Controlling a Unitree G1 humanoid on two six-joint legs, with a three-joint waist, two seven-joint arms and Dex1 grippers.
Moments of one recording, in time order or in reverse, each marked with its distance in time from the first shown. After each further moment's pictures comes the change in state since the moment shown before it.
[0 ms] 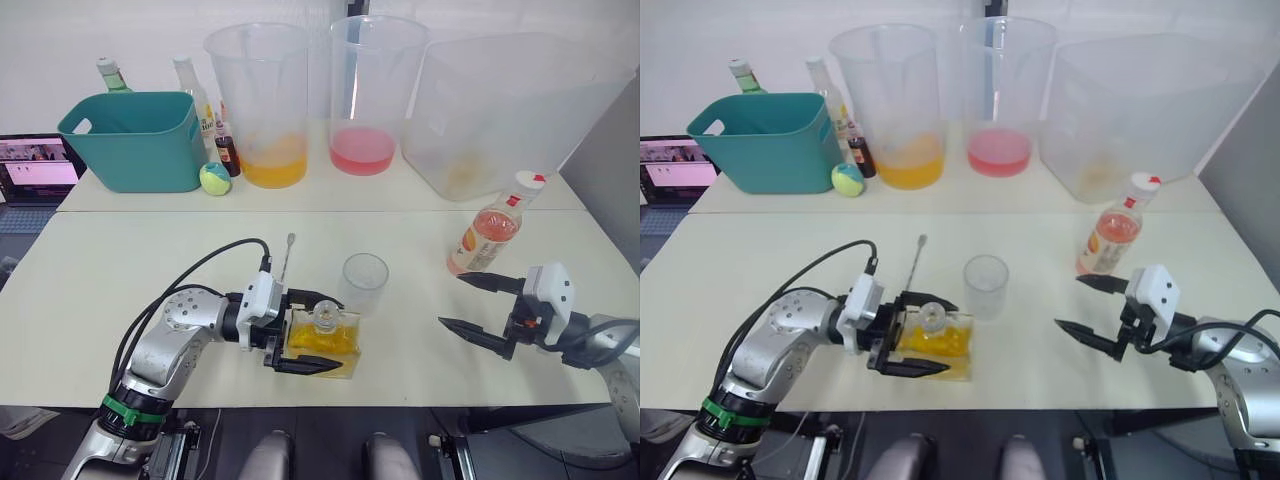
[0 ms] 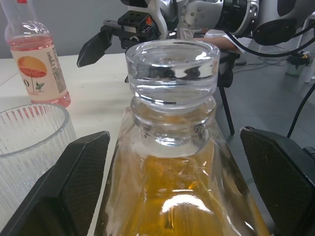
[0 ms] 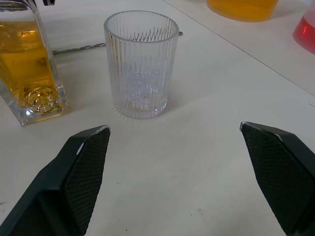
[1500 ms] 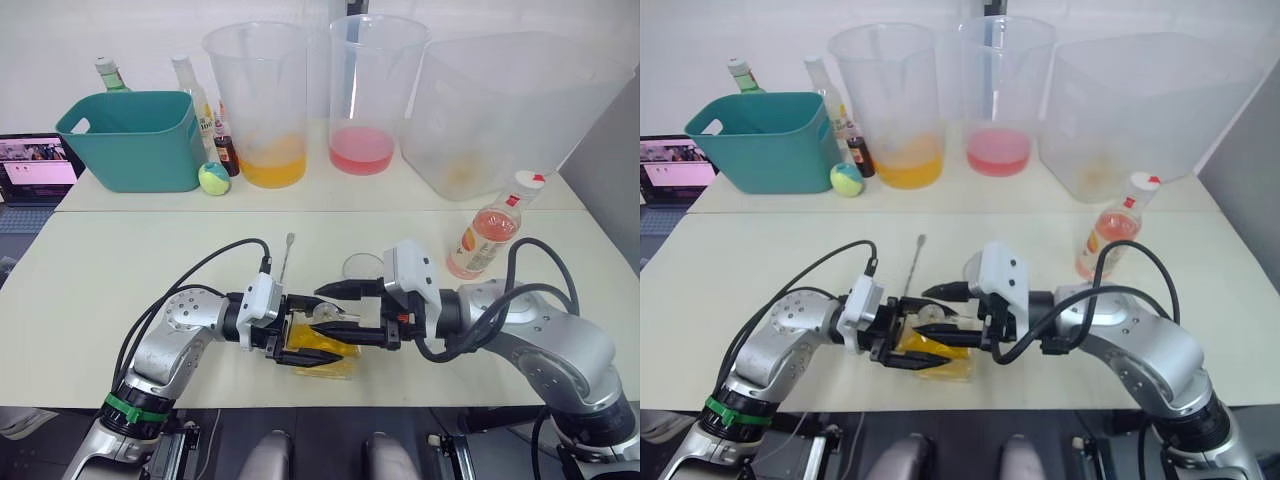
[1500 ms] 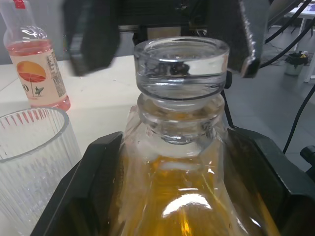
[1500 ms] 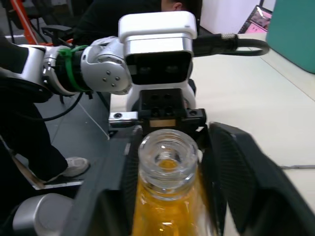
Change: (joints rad) left arm -0.005 0.002 -0.014 0.034 0.005 -0.062 -0.020; right arm -0.457 0.146 0.451 -0.479 0.250 0.546 -0.336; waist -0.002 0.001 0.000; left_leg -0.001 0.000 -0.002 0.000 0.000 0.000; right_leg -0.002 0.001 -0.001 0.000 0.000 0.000
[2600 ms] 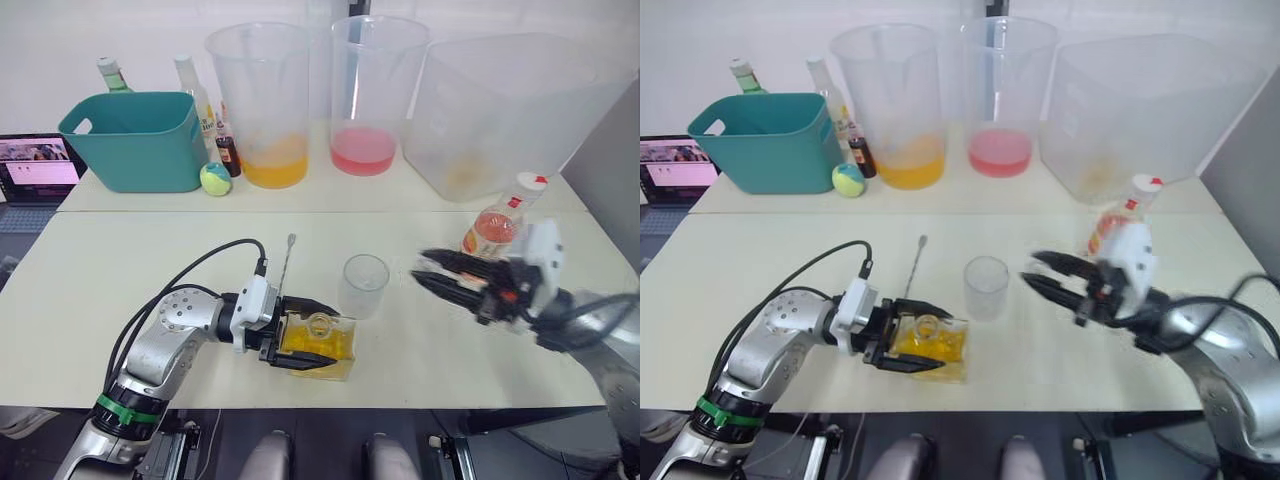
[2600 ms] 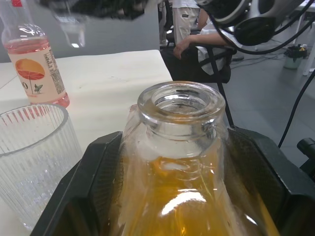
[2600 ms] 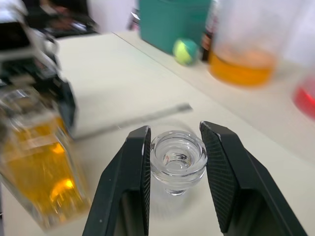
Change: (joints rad) left arm 0.011 0.037 0.003 -0.007 -0.009 -0.021 -0.020; right arm 0.453 -0.084 -0.529 0.133 -0.061 -0.181 0.049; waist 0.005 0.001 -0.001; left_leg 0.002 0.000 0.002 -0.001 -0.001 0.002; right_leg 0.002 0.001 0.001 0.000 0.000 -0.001
